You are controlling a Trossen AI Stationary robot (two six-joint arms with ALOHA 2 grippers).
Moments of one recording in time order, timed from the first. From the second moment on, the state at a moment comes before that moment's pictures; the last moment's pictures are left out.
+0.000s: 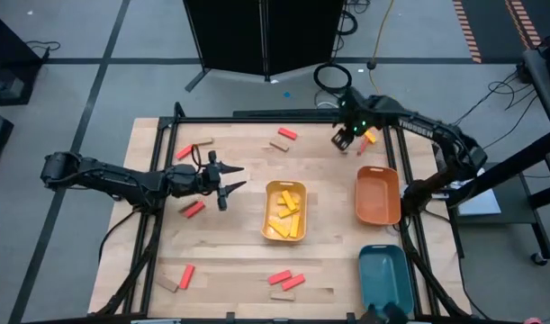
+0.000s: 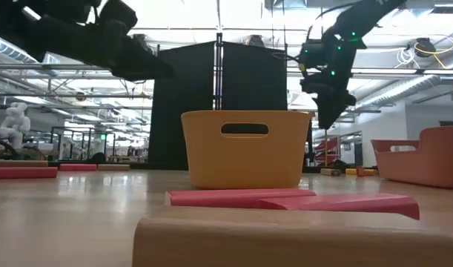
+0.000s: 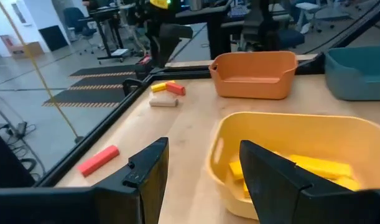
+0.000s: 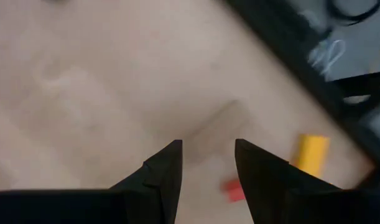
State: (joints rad) left arm 0.02 1.02 0.33 0.52 -0.24 0.12; right arm -0.79 1.50 1.15 -0.86 0.05 0.00
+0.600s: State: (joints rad) left arm 0.14 1.12 0.33 0.79 0.07 0.11; right arm -1.09 1.92 1.49 -1.14 0.13 -0.12
